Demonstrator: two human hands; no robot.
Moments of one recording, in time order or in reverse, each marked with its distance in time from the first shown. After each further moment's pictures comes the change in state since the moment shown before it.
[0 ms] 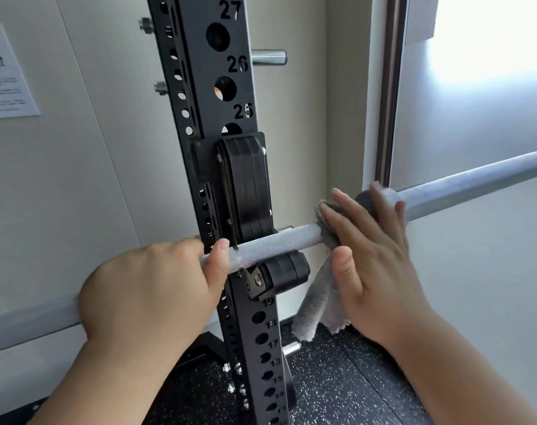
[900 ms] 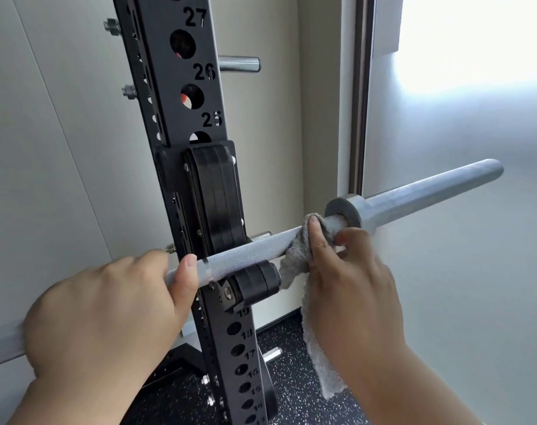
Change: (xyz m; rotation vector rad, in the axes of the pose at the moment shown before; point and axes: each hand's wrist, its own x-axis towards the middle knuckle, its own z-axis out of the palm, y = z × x) left_hand -0.003 -0.003 0.004 -0.132 0.112 0.027; right_hand -0.017 -0.019 0.004 -0.247 0.080 0.241
